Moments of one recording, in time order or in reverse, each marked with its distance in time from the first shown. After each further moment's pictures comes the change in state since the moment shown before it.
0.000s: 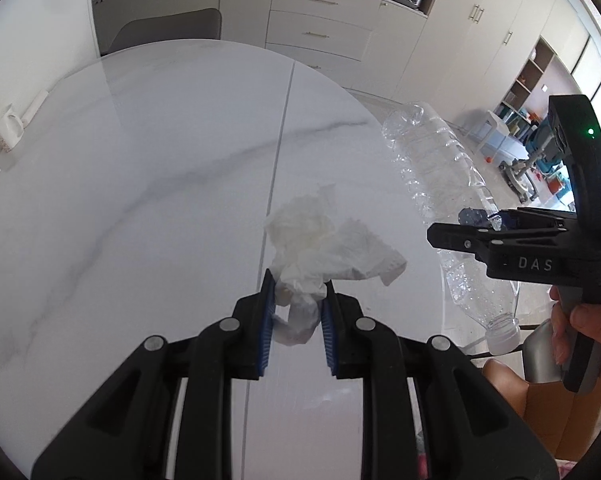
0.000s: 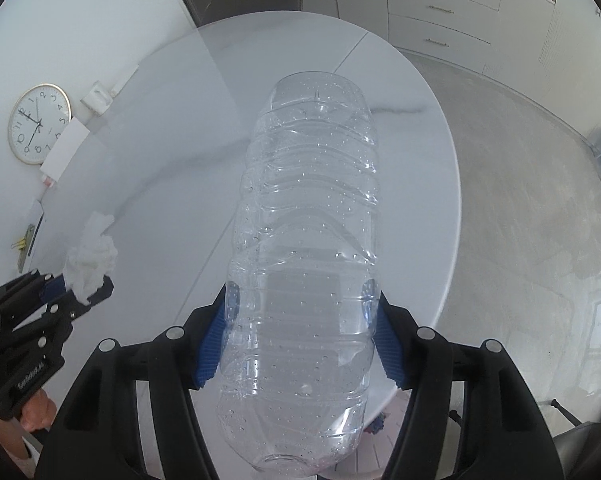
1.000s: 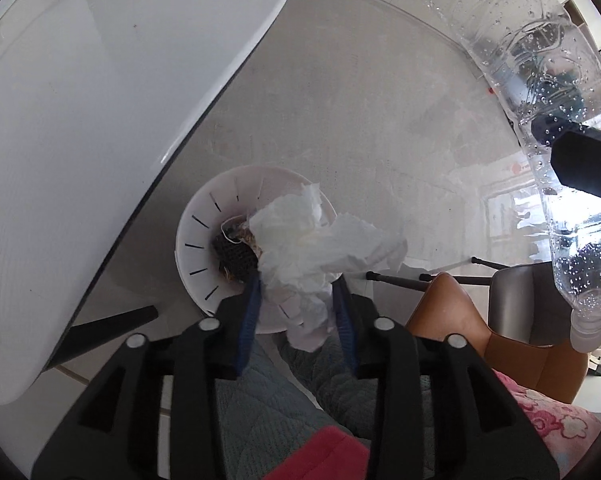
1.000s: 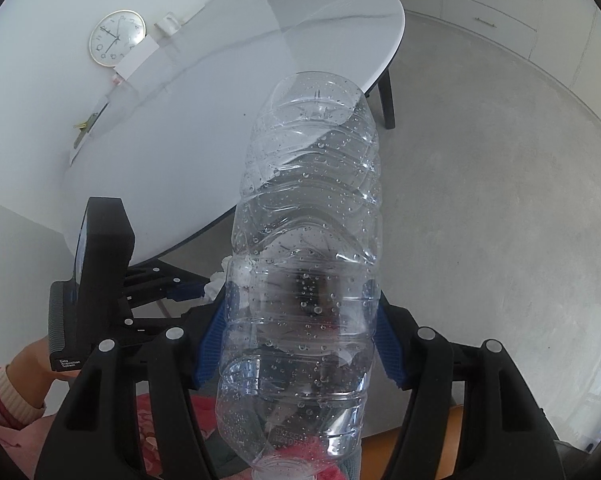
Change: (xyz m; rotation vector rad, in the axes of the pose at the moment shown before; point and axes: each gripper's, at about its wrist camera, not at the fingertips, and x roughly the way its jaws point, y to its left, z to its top) left arm 0.112 -0.214 -0.145 -0.133 0.372 -0.023; right arm -0.093 -0.126 -0.188 -0.182 0.132 0.184
